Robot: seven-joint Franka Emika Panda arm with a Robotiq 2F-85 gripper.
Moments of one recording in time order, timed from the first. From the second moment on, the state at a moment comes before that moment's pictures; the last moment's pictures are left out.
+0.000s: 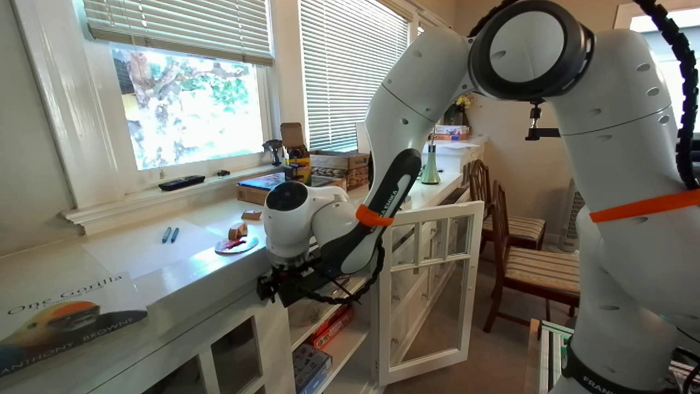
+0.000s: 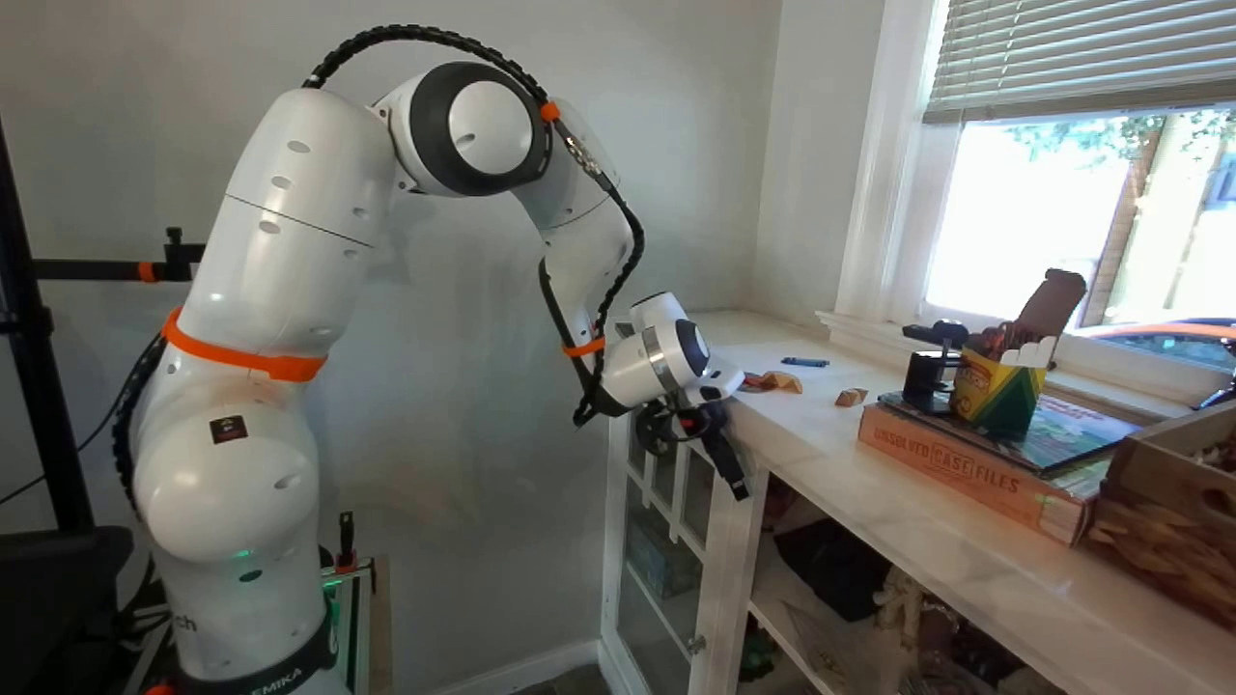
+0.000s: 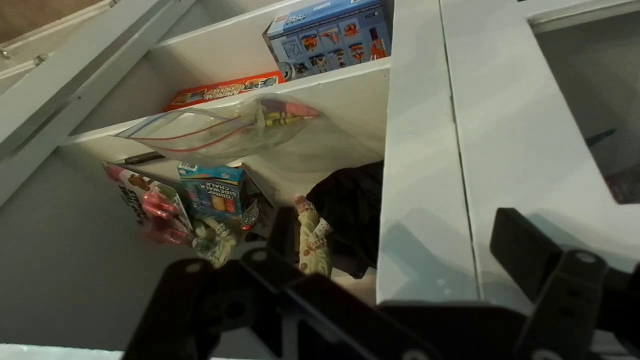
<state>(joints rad) 0.28 0.38 -0.06 -2.11 -0.94 2.69 1.35</state>
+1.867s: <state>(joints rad) 0.19 0.06 0.18 -2.28 0.06 2.42 0.52</state>
